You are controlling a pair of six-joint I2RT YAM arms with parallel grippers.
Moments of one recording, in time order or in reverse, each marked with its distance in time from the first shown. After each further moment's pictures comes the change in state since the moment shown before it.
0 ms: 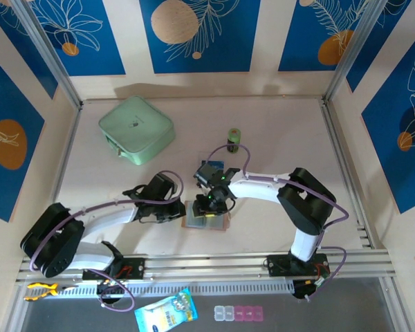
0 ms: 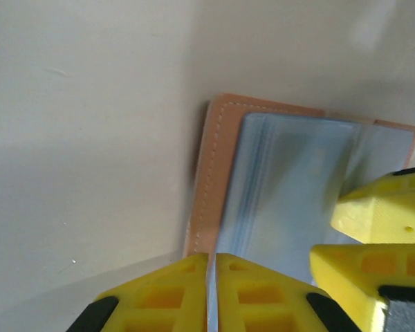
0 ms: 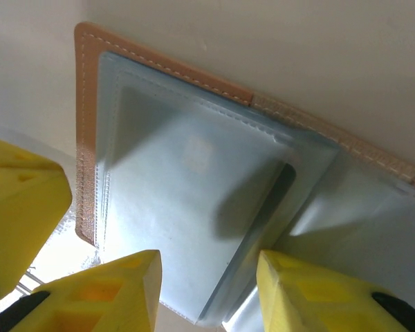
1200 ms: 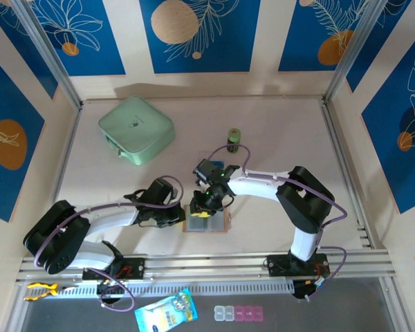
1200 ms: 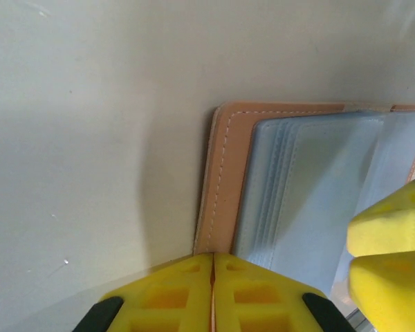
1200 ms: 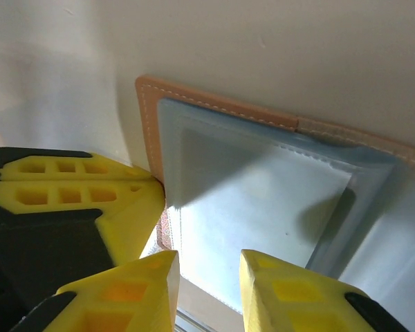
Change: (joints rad) left arm 0.000 0.011 -0.064 0.086 0.052 -0.011; right arm -0.029 0.014 0.026 0.038 -0.134 0.137
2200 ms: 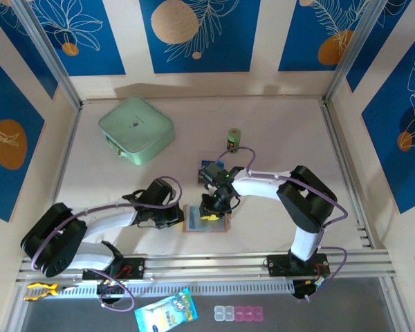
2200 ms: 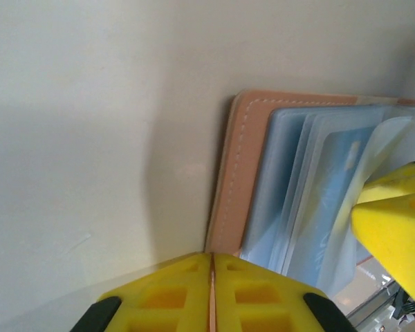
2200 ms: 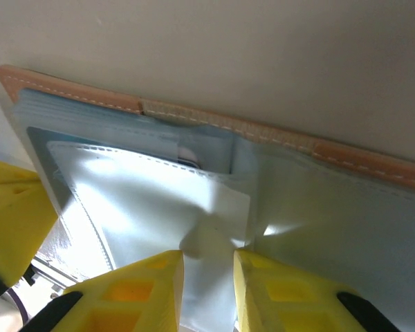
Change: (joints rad) left arm 0.000 -0.039 0.000 -0.059 -0.015 -0.015; right arm -0.048 -0.015 -0.072 -0.040 0.029 -0.049
